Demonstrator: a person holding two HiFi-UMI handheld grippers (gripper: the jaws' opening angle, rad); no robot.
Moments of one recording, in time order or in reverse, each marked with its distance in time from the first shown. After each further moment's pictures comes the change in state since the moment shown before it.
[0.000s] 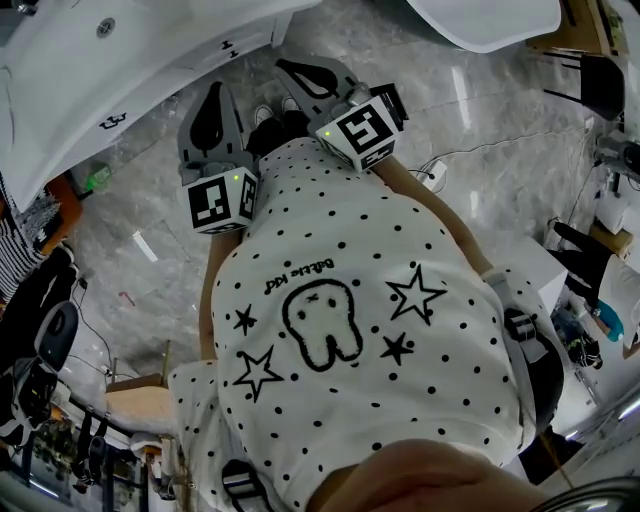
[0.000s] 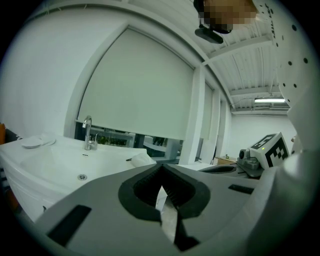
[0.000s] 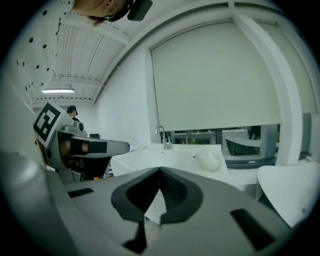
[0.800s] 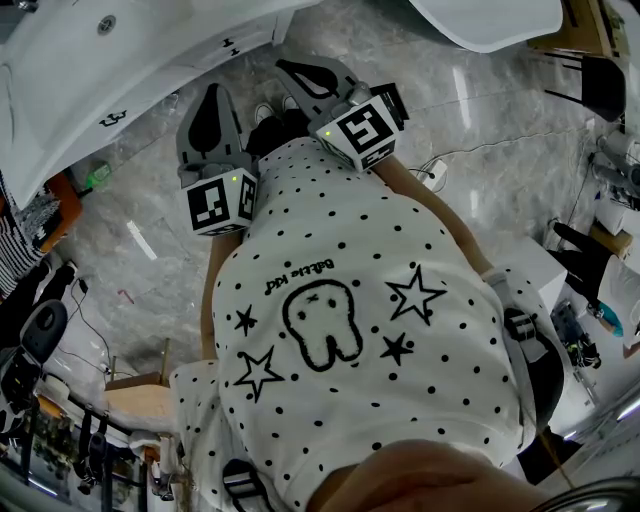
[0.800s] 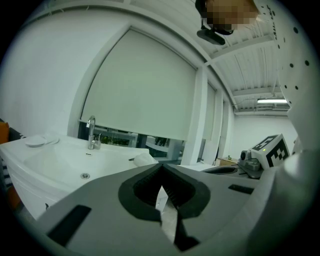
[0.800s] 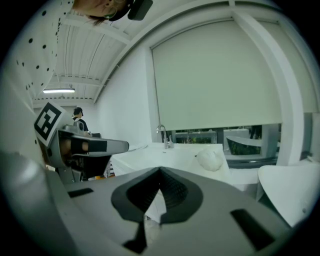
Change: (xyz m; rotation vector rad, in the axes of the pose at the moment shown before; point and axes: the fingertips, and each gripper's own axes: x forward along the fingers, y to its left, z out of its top) left arm -0.005 0.005 0.001 -0.016 -0.002 0.025; right arm 0.000 0.002 -0.002 -0.006 0.016 0.008
